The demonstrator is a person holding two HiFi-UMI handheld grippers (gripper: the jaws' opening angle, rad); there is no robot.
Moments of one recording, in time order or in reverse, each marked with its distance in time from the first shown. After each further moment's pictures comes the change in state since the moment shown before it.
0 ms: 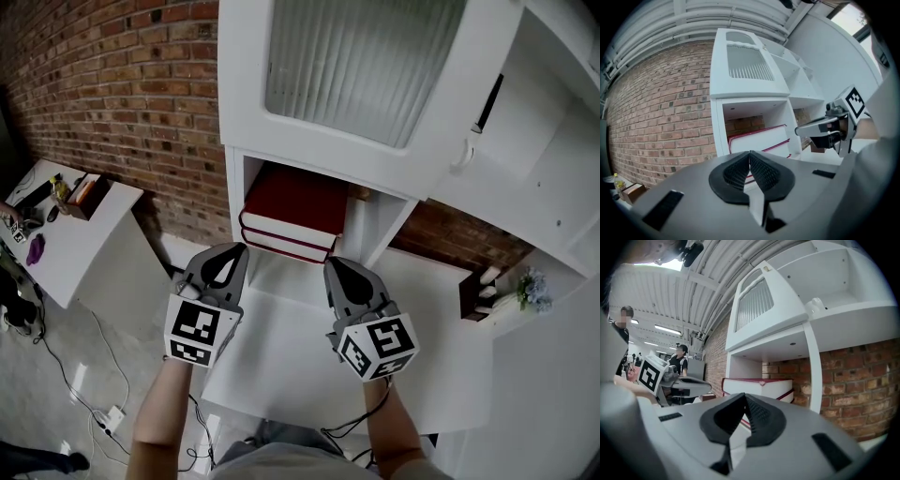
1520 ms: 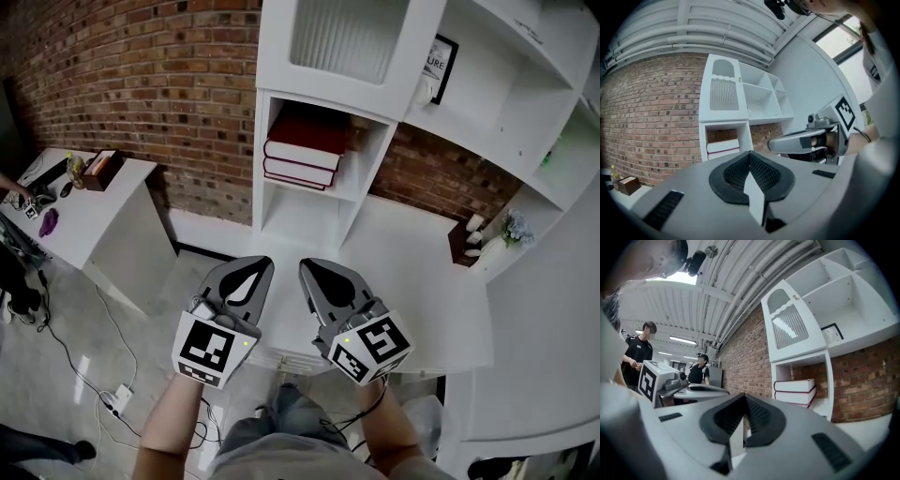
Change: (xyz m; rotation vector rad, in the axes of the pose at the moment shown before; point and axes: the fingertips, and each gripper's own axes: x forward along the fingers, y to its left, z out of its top) left arm -0.200 -0.117 0.019 -0.029 -0.104 -0.169; right arm -0.139 0.190 0.010 0.029 -0.065 0.150
